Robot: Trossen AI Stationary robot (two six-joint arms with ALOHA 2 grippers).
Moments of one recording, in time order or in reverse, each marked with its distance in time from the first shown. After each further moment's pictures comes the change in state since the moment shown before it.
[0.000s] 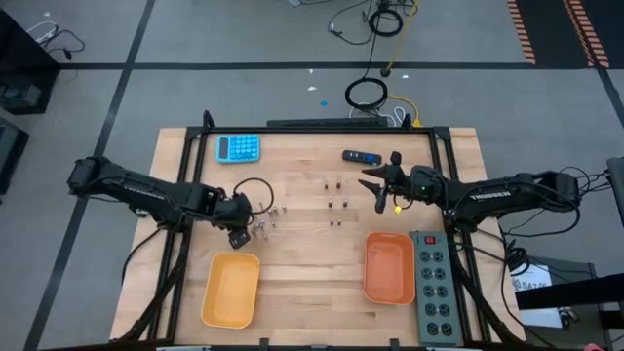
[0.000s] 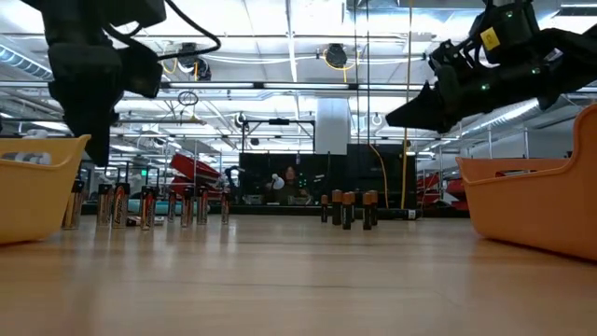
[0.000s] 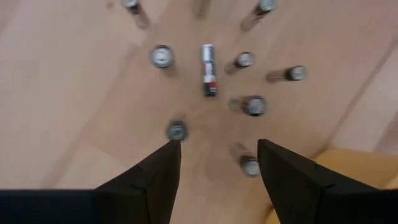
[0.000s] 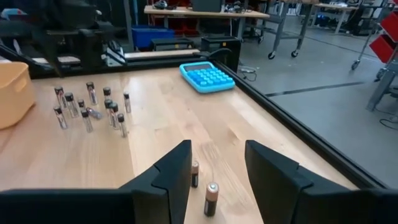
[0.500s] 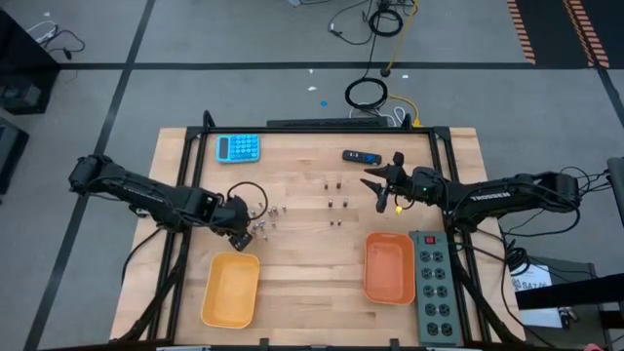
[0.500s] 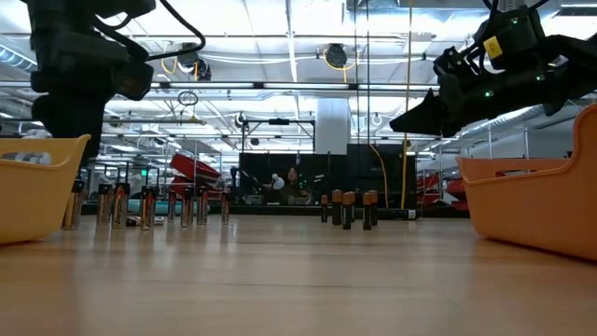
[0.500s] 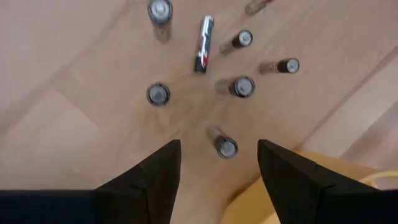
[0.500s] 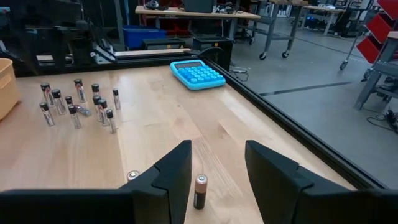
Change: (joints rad) left arm -0.062 0.002 0.000 -0.015 0.029 -0.312; right arm -0.010 0.000 -0.036 0.045 0.021 -0.007
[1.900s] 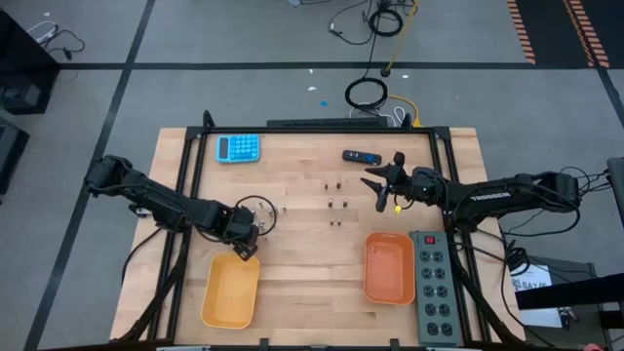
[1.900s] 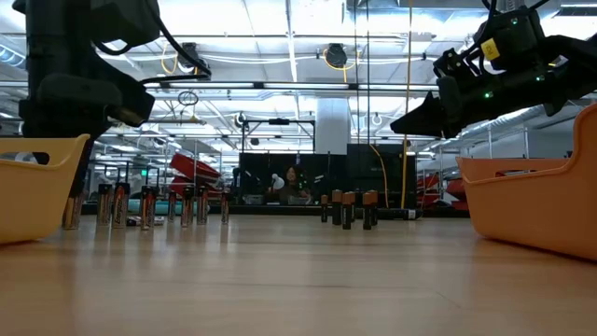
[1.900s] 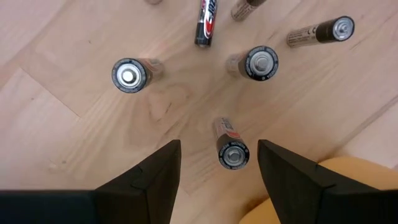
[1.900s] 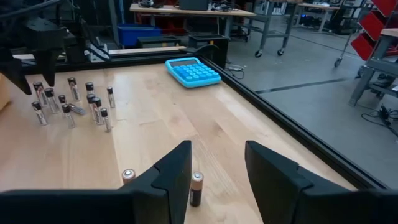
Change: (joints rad) left arm -0.067 0.205 0.000 0.058 -0.011 -0.033; right arm 0.000 0.000 -0.001 -0.009 0.022 0.007
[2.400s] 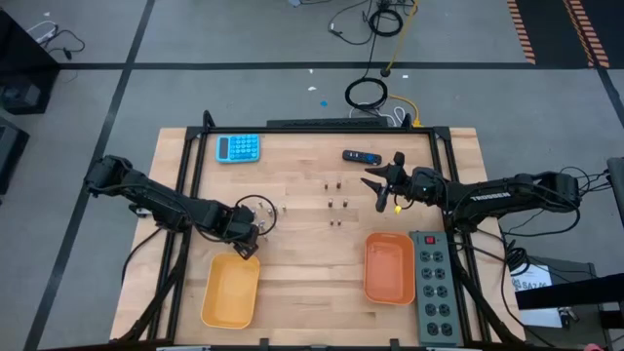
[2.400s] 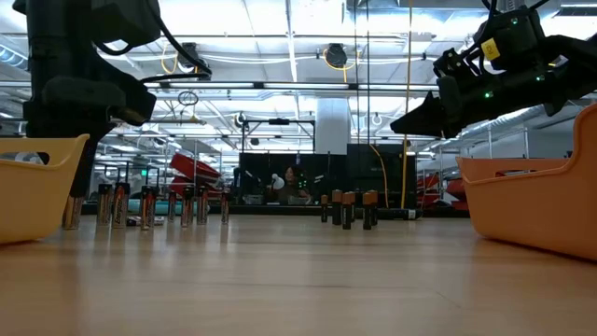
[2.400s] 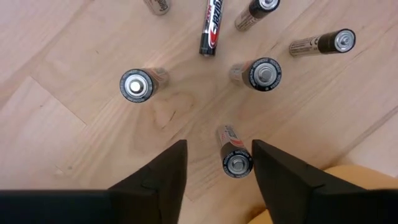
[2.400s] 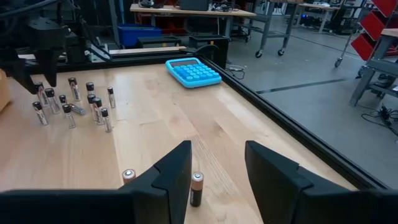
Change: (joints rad) left arm 0.003 0.000 0.000 0.000 -0.024 0.001; right arm 0.000 0.000 0.000 0.000 -0.001 0.000
